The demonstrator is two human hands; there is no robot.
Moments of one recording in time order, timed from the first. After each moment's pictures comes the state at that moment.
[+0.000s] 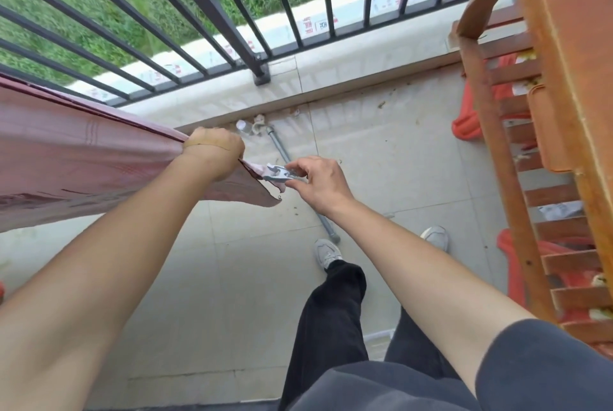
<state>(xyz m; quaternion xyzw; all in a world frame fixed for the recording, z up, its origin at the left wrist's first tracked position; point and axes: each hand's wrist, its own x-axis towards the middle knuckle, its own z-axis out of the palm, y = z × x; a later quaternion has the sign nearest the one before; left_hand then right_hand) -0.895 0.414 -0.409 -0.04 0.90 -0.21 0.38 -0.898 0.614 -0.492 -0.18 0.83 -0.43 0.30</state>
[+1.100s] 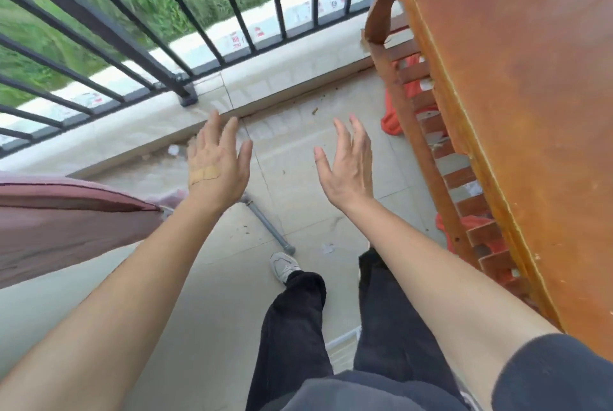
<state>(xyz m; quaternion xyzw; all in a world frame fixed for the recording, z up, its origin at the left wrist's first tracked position) -0.922 0.539 -0.456 -0.13 0.98 0.11 0.07 -0.955 0.755 -0.505 -0.04 0.94 -0.32 0.05</state>
